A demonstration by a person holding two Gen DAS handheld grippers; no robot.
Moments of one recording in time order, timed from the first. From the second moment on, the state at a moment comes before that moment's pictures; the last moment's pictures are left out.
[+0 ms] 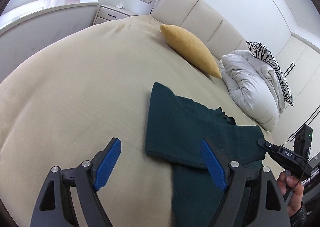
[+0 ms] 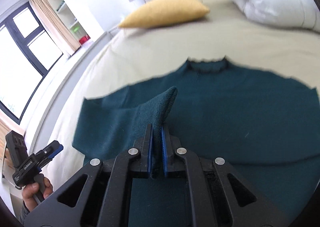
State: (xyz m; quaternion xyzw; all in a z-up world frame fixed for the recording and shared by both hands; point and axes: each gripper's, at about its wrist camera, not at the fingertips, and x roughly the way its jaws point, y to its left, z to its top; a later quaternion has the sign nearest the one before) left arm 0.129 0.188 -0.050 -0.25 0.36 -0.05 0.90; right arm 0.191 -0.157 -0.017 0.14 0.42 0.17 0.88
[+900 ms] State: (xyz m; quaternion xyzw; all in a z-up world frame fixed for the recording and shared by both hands) left arm 0.270 0.123 -0.093 -0.12 0.45 -0.02 0.89; right arm 0.239 -0.260 -0.102 0.19 0.48 0.10 0.85
